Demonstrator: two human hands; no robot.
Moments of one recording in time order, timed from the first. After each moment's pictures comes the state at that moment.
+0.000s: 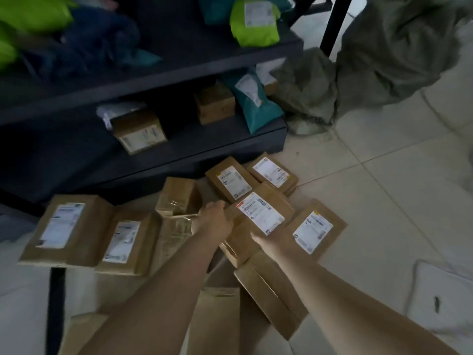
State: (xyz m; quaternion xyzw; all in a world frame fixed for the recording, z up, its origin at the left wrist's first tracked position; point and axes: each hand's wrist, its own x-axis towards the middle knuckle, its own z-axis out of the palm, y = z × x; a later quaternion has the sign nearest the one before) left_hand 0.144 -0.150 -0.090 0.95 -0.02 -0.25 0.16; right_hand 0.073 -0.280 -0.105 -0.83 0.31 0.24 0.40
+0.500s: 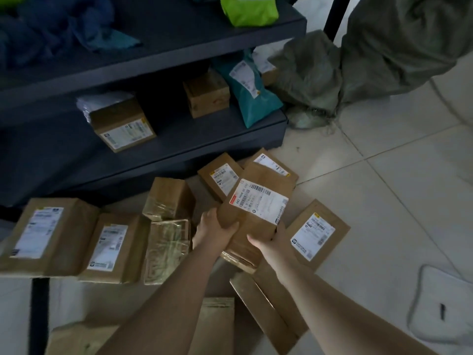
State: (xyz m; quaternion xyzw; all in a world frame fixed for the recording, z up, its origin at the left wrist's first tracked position) left_hand 0.153 -0.170 -0.143 0.91 0.09 -0.25 0.32; right_hand 0.088 -0.298 -0.150 -0.71 0.37 0.14 0.58
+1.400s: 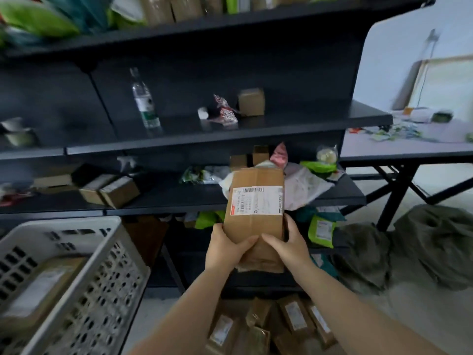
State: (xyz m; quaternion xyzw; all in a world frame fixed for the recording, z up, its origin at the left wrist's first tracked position) left_hand 0.075 -0.035 0.558 0.86 0.18 0.06 0.47; right_hand 0.101 -0.187 0.538 -0.73 0.00 0.02 0.68
